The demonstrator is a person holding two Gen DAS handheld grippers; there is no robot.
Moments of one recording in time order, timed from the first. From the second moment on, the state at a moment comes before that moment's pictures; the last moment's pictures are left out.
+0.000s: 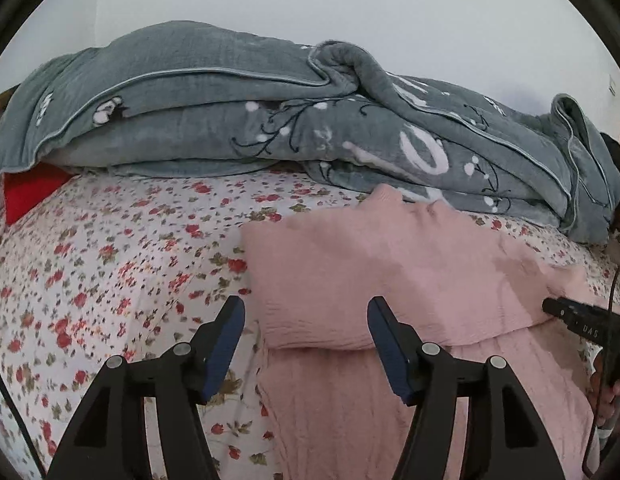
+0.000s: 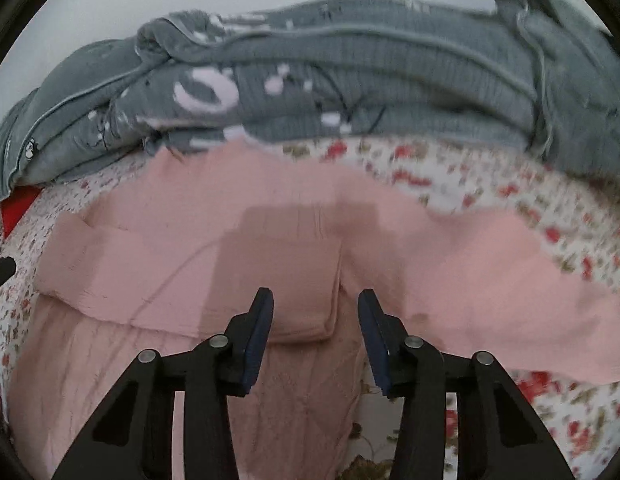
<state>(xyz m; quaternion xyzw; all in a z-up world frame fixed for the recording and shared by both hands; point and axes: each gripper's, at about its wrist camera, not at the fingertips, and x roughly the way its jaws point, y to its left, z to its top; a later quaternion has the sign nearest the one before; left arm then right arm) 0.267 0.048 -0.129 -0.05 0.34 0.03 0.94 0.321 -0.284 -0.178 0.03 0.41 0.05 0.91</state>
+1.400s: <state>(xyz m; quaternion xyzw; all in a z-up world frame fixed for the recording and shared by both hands) 0.242 0.040 -0.142 -0.09 0.32 0.08 0.94 0.247 -0.385 -0.133 0.06 0.33 -0.09 0.94</state>
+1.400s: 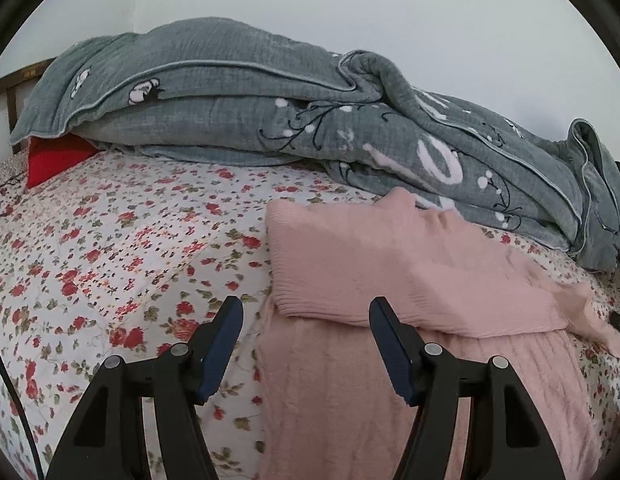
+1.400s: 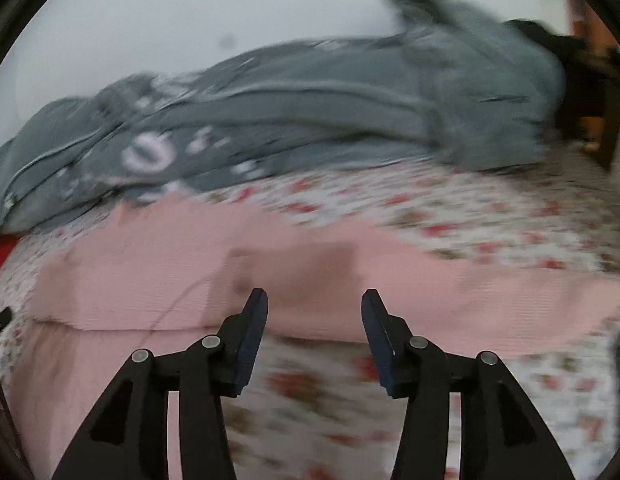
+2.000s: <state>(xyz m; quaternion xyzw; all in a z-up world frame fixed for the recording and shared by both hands) 0.248 0.016 -0.146 -0.08 0.31 0.10 0.94 0.205 -0.556 -0.180 0.18 0.37 -0.18 0.89</state>
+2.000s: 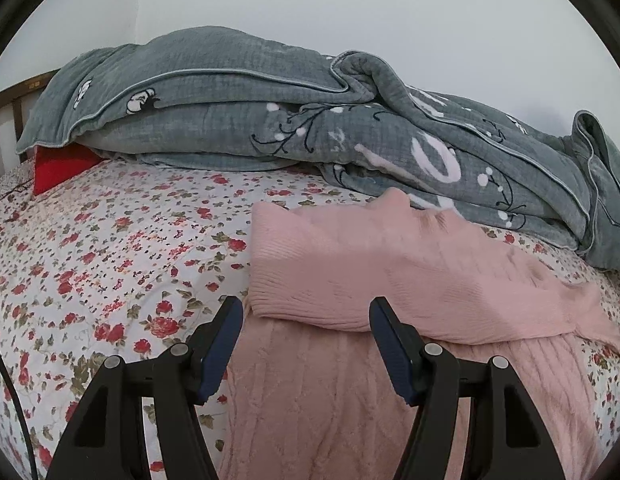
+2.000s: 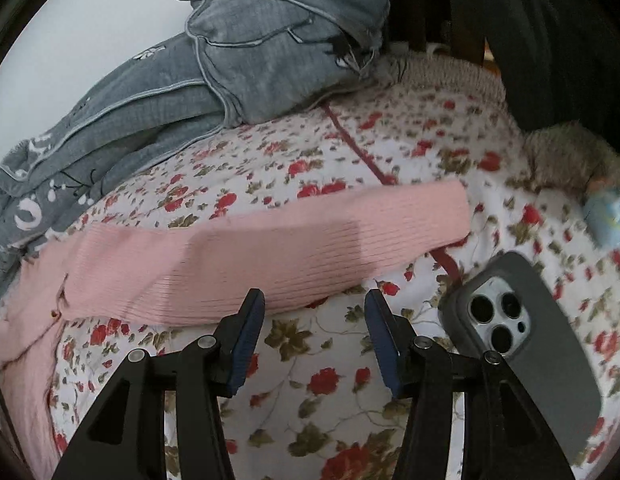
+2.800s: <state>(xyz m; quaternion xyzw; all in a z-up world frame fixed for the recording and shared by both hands) 0.254 0.032 -0.154 -0.13 0.32 0.10 0.93 0.207 -0.563 -0.187 0.28 0.38 -0.18 0.86</state>
